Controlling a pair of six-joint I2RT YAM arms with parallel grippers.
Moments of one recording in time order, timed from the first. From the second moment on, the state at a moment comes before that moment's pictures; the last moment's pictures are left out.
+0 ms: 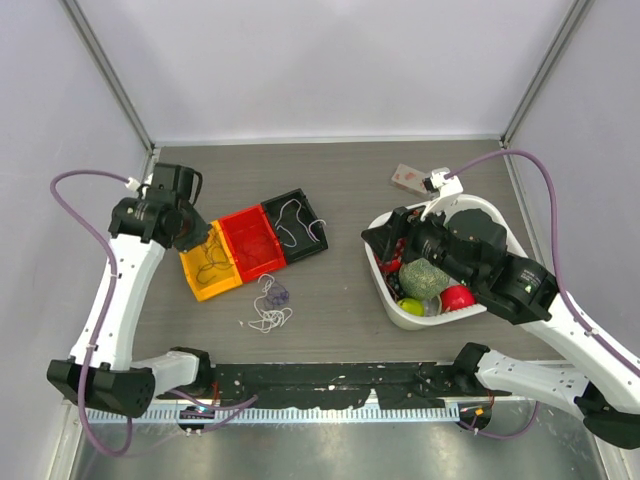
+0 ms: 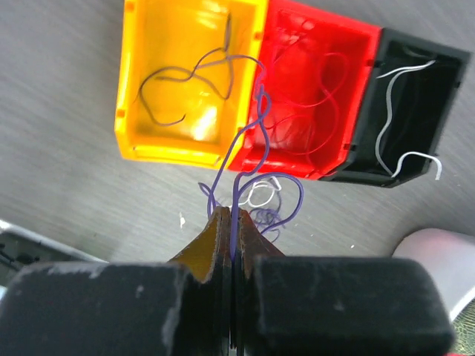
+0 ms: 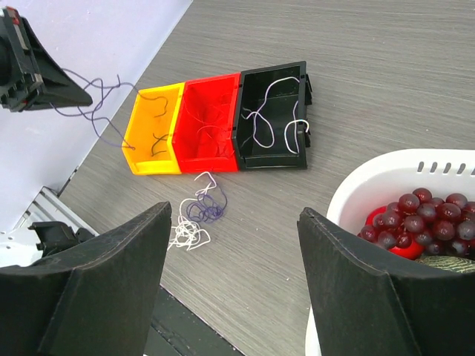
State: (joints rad) left arm -0.20 1.20 1.44 -1.22 -0.25 -0.79; right arm 0.87 0.86 1.17 -0.55 0.20 0.44
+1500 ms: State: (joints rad) left arm 0.04 1.52 1.17 -0.85 -0.19 -0.67; right arm 0.87 0.92 1.16 -0.56 0.20 0.45
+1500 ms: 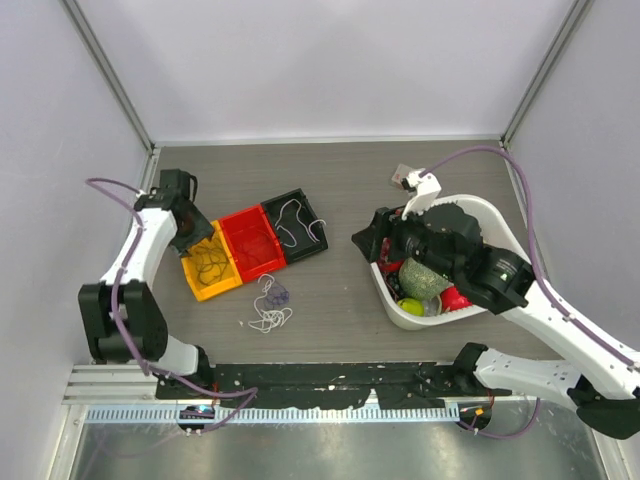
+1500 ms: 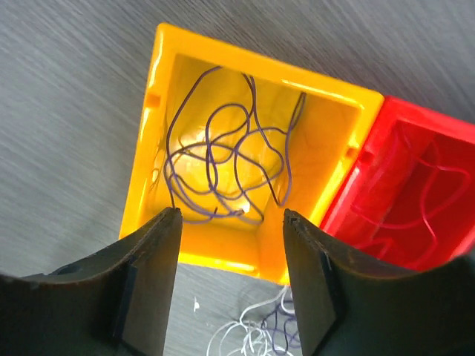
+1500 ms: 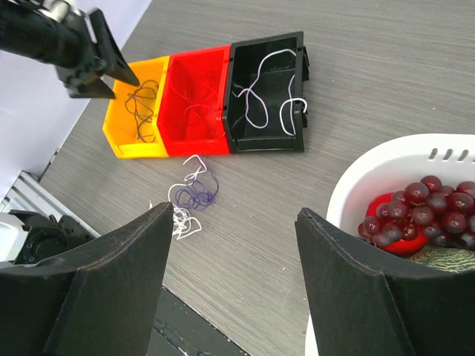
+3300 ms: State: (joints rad) left arm -0.93 1.29 0.88 -0.90 -0.16 -0.96; right arm 0.96 1.23 1.08 -0.46 -0.11 0.47
